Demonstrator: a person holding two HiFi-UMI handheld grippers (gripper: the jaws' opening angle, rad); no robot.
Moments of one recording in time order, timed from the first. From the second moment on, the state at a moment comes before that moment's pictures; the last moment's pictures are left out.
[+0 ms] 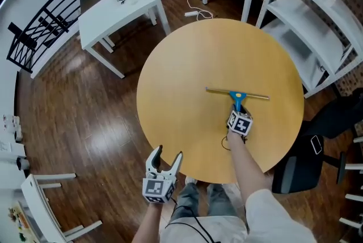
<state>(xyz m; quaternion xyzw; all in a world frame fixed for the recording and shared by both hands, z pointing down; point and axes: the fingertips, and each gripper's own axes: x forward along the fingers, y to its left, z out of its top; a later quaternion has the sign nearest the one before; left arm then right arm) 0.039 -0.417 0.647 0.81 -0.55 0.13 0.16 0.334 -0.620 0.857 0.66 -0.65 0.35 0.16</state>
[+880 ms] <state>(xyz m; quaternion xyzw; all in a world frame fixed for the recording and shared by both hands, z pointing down) 0.067 -0.427 0.531 0.86 -0.51 0.04 0.01 0.333 -0.425 0.528 0.62 -0.78 0.01 -0.04</state>
